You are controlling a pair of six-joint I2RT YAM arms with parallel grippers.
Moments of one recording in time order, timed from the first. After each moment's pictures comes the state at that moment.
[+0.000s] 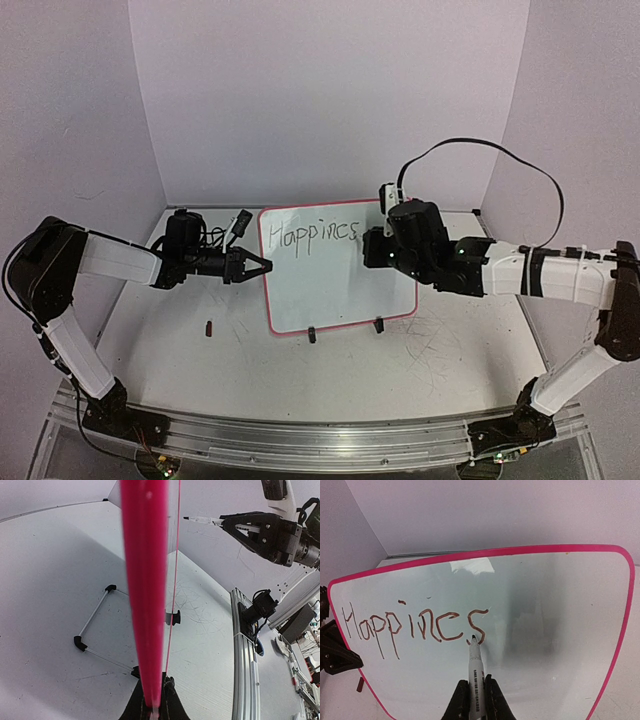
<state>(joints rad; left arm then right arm) -0.44 1.67 0.82 0.45 0.92 -0.21 0.90 1.52 1.11 -0.05 0.45 0.46</state>
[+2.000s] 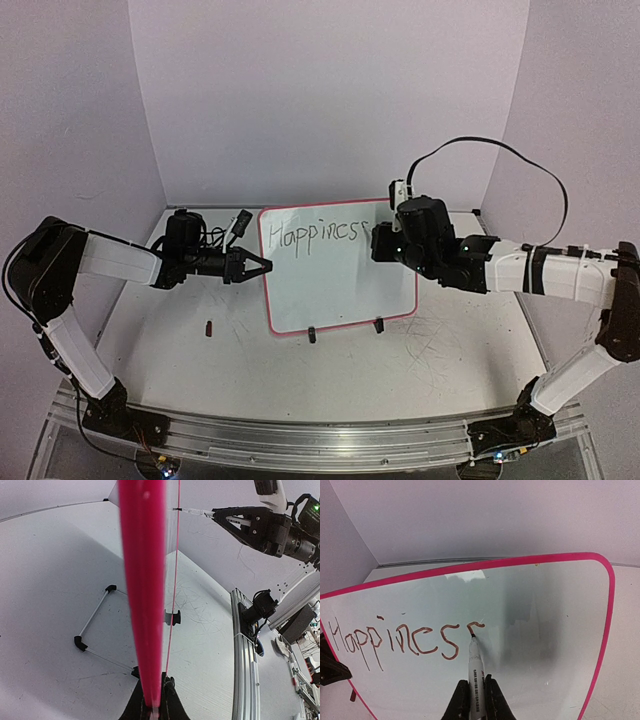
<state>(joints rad) -0.44 1.67 0.82 0.44 0.92 -0.21 0.84 1.50 1.08 -0.02 0.45 0.45</state>
